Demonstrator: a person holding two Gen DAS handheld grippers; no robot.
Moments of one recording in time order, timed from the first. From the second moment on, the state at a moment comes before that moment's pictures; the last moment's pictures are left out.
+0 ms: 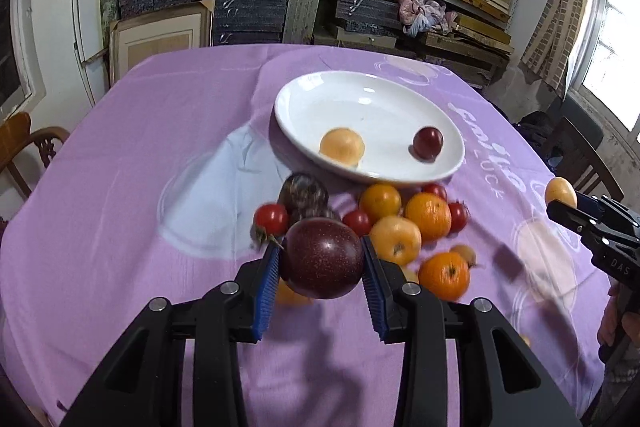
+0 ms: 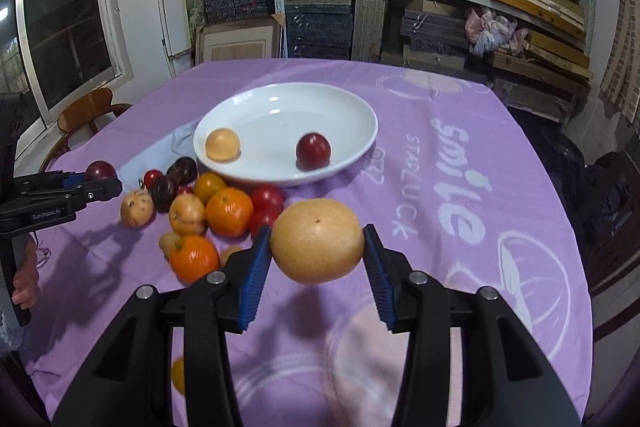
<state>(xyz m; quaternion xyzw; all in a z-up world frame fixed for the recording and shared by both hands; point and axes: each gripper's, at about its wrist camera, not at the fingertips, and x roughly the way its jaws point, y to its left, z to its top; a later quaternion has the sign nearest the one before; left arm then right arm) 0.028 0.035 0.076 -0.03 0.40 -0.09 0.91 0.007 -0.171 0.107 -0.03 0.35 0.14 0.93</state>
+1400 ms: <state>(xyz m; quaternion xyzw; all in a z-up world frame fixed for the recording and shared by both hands) 0.064 0.067 0.085 -0.05 0.41 -0.02 0.91 0.008 -0.170 0.121 0.01 0.27 0.10 0.96</state>
